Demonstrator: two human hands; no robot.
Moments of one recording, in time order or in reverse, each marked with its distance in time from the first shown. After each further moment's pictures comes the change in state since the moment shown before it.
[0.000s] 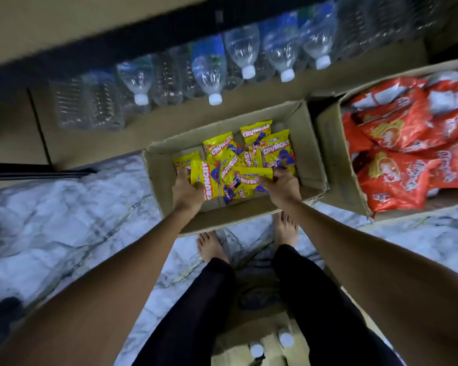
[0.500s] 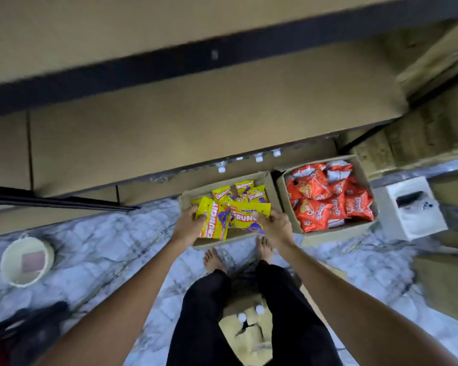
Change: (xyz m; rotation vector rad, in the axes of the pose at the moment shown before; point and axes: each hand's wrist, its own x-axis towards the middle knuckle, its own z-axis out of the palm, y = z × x) left_hand -0.212 0.138 -0.228 -0.131 -0.224 0.051; right_hand -0.276 -0.188 -0.173 0.183 0.029 -0.007
